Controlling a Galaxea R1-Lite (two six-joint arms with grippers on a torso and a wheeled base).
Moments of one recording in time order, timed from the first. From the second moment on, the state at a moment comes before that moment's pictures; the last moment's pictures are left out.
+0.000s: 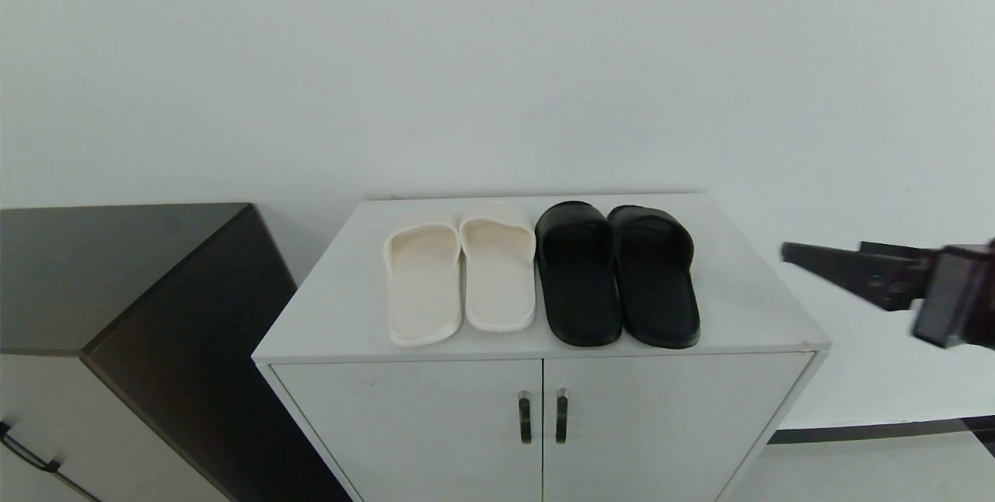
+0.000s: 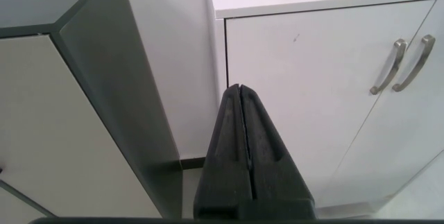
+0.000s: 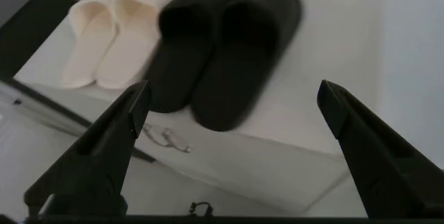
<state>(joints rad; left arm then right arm) -0.04 0.06 0.00 0.00 -0.03 0.06 0.67 1.14 -0.79 -0.18 -0.25 0.27</state>
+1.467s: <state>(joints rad) -0.04 0.06 0.00 0.00 -0.03 0.05 0.75 1.98 -1.30 -0.42 -0.68 0.24</state>
